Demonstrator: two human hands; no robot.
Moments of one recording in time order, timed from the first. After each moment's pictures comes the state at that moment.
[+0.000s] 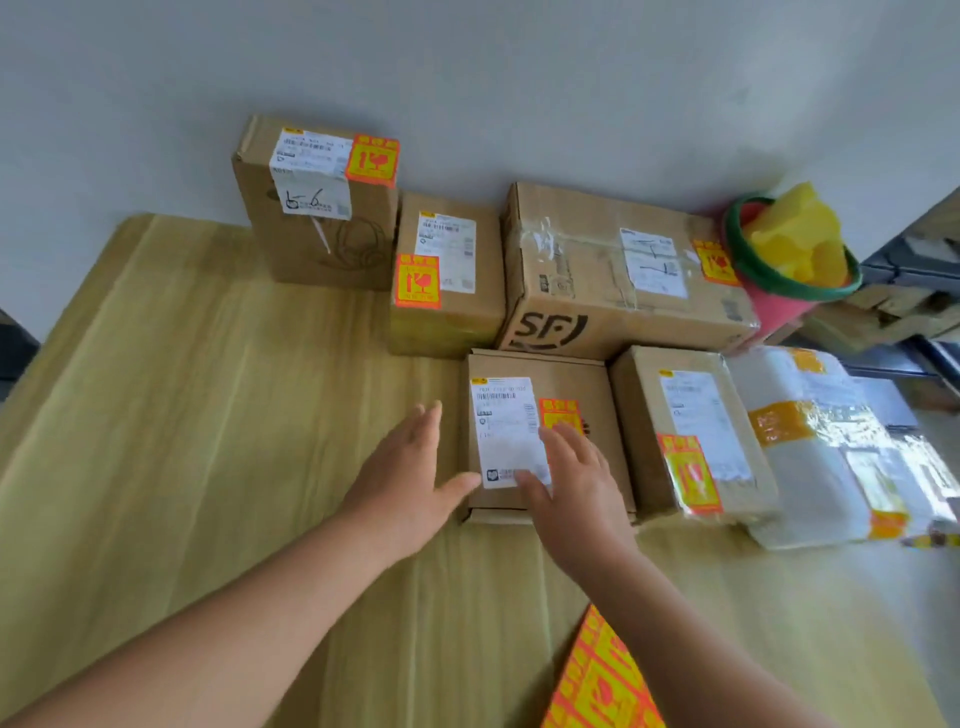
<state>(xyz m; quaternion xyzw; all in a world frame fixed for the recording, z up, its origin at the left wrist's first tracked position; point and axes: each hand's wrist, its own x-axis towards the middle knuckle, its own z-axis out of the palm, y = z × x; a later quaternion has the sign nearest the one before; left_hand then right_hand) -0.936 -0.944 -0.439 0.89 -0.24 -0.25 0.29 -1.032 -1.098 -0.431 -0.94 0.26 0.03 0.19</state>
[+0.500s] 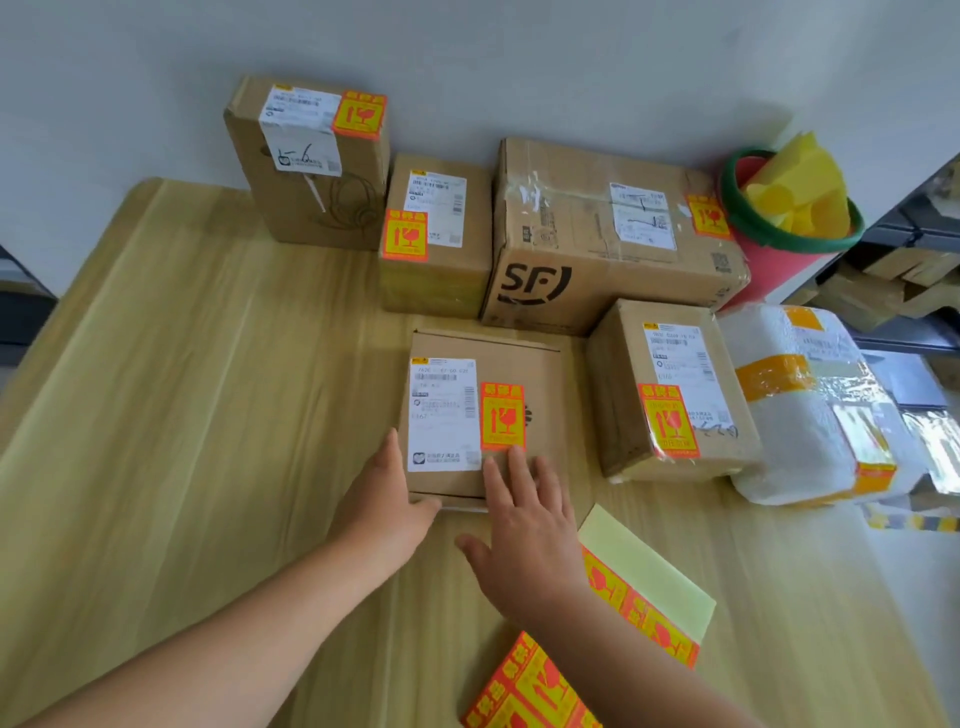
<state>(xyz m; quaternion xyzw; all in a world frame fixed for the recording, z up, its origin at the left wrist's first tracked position) -1.008 -0.931 -0.459 0.90 -0.08 -0.29 0.31 -1.100 -1.056 -0.452 -0.96 0.17 0.16 0.13</state>
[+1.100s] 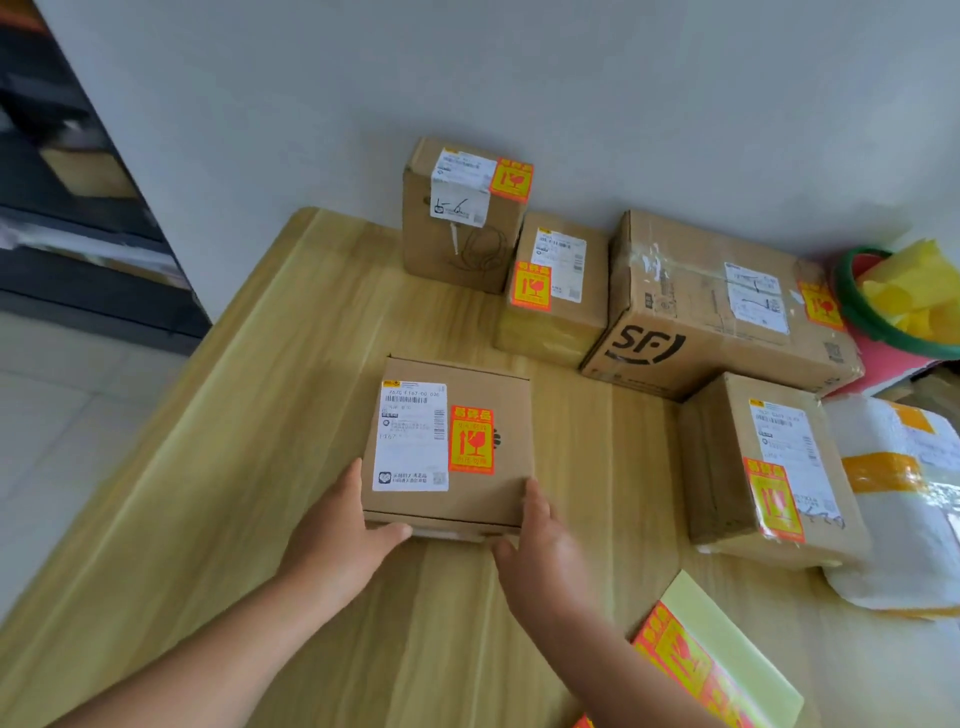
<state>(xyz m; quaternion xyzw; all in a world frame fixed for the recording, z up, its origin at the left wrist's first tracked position) -0.991 -0.804 -0.433 0.90 0.03 -0.24 0.36 -1.053 -0.983 -0.438 -0.92 0.24 0.16 0.26</state>
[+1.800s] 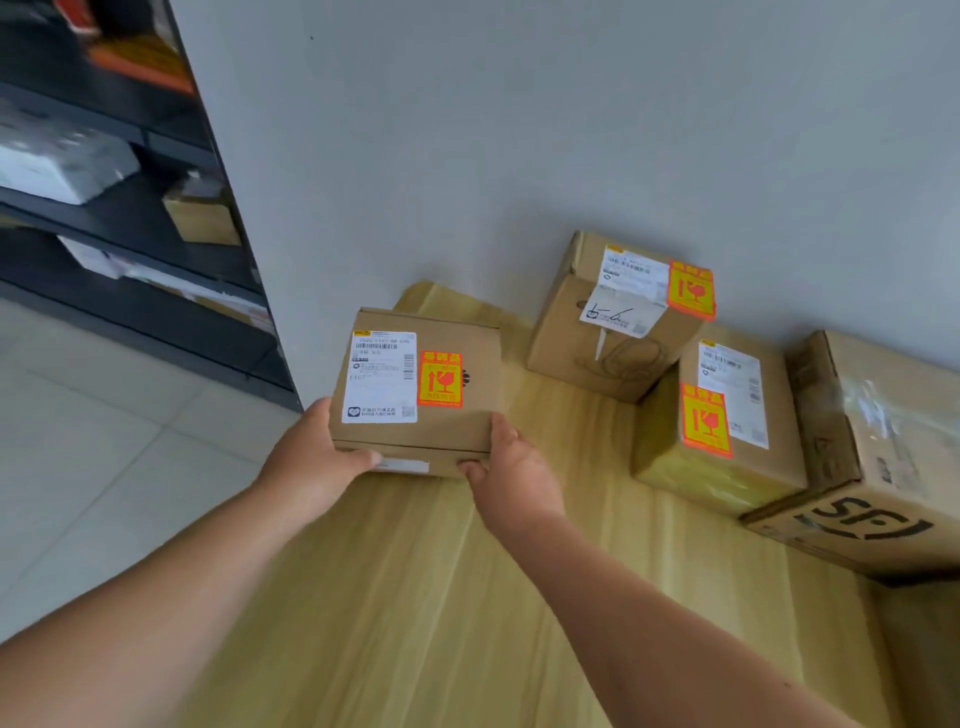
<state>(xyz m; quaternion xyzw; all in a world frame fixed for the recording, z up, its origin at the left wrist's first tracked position) -0.763 -0.686 -0.449 0.88 0.10 -0.16 0.44 -0.791 -0.879 -0.447 -0.96 0.10 0.11 0.25</state>
